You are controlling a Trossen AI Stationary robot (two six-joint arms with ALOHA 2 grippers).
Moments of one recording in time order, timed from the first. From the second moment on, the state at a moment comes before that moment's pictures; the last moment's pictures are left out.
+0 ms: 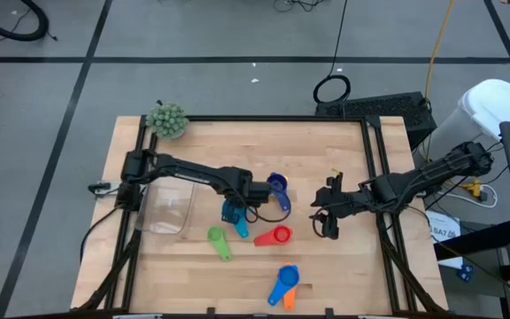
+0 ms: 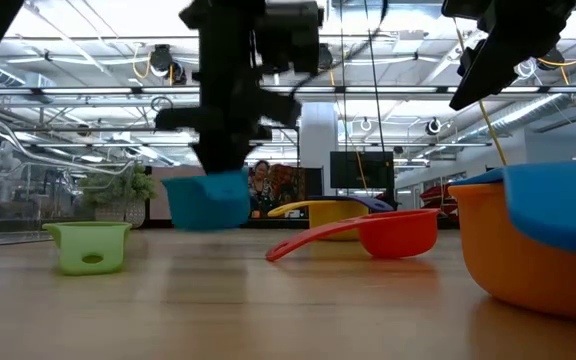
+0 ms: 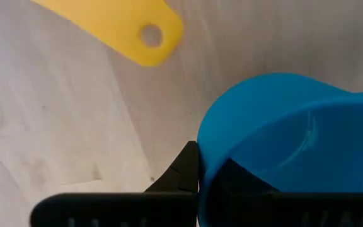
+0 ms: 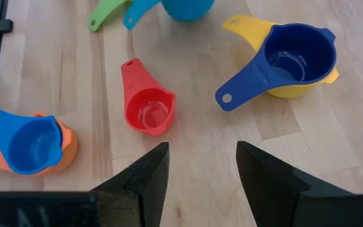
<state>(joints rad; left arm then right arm) -0.04 2.02 1.53 -1.04 -0.14 0.23 0.33 1.07 0.76 -0.57 0.21 0.51</state>
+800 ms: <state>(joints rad) 0.00 1.96 1.53 -0.96 -0.28 0.27 0.28 1.07 0.76 -0.56 0.24 0.47</state>
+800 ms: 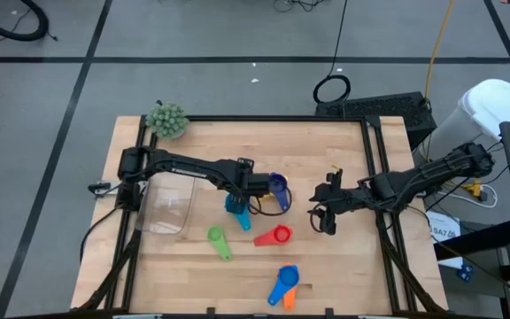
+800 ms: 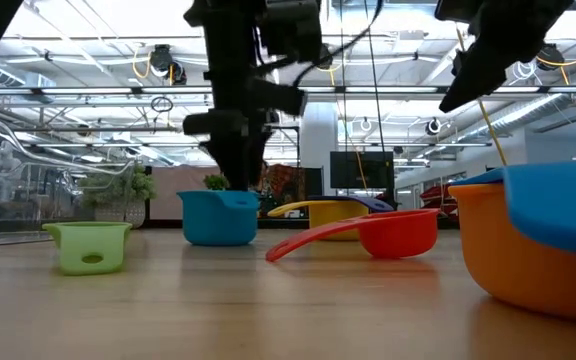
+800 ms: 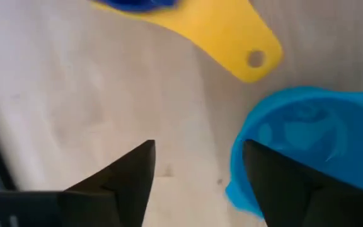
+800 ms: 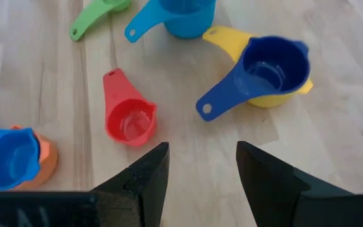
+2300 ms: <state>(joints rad) 0.15 1.45 1.53 -0.60 -0.27 0.19 -0.24 1.63 1.15 -0.65 -0.11 -0.04</state>
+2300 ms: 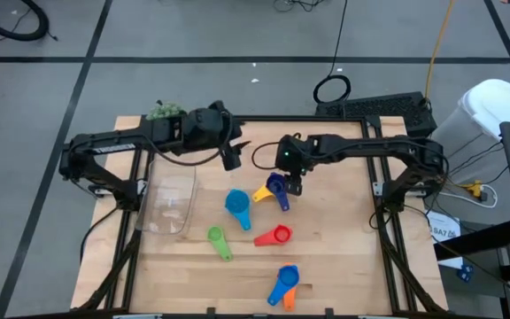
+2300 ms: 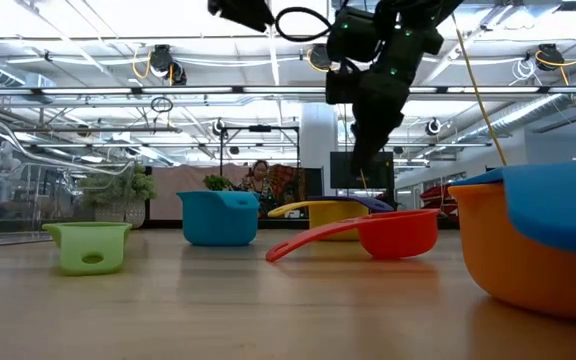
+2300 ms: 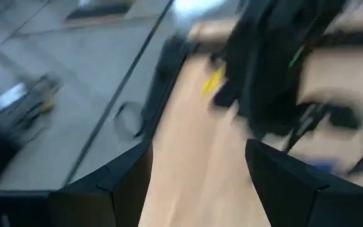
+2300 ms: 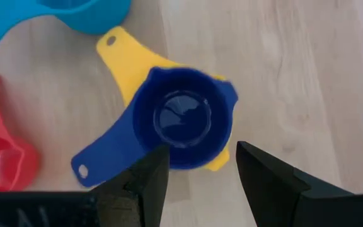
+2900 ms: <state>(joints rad) 0.17 1.43 1.47 -0.24 -0.03 0.30 -0.24 1.77 1.15 -0.57 -0.10 -0.02</state>
